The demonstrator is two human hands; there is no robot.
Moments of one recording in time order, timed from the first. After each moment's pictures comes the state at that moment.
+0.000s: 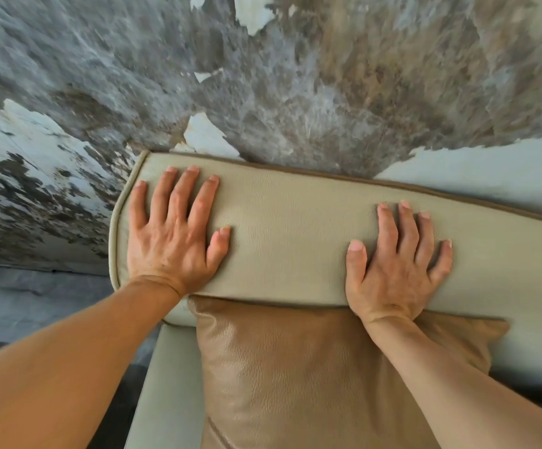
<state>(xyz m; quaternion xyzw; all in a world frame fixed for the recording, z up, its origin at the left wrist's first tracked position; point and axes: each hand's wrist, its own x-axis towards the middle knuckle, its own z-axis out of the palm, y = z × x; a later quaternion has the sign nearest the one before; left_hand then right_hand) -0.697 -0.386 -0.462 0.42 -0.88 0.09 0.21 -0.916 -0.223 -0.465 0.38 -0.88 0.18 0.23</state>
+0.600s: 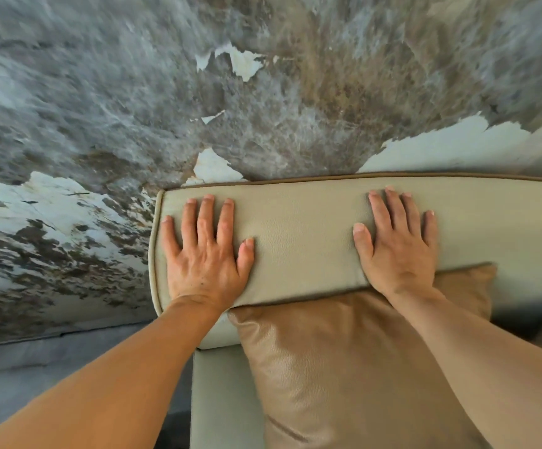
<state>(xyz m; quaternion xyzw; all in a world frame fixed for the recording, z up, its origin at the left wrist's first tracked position) -0.689 -0.379 -0.445 0.40 -0.90 0.03 0.16 -0.902 -0.212 -0.442 0.35 -0.93 0.07 0.13</state>
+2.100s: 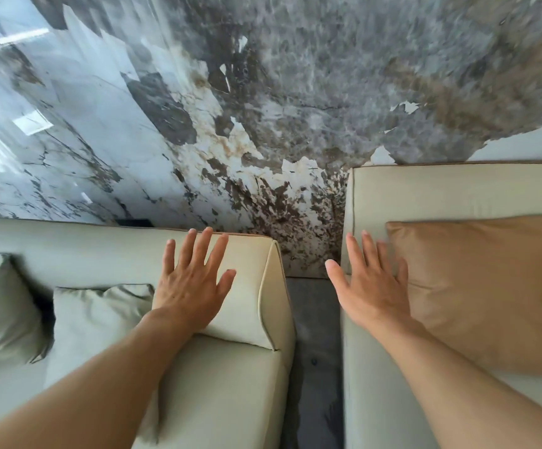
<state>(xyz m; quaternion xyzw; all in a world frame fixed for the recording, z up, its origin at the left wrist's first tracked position) -0.186 -0.227 -0.248 0.48 -0.87 0.13 0.01 -0.438 -0.115 -0.303 0.47 -0.87 0.14 -0.08</state>
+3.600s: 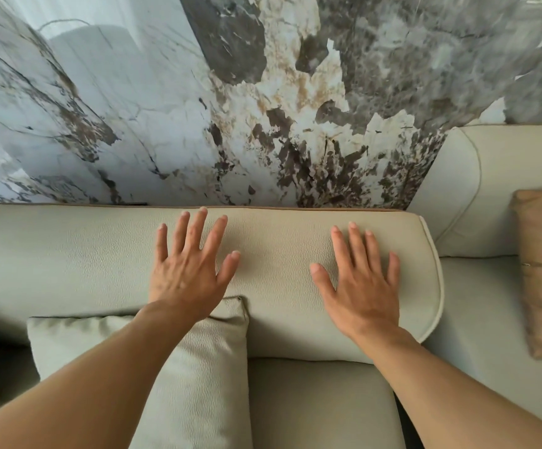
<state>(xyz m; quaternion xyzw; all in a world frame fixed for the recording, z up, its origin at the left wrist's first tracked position) 0.019 -0.506 -0.403 0.43 -0.90 0.03 0.11 -0.176 -0.350 -0.430 0.43 -0.89 0.12 0.02</state>
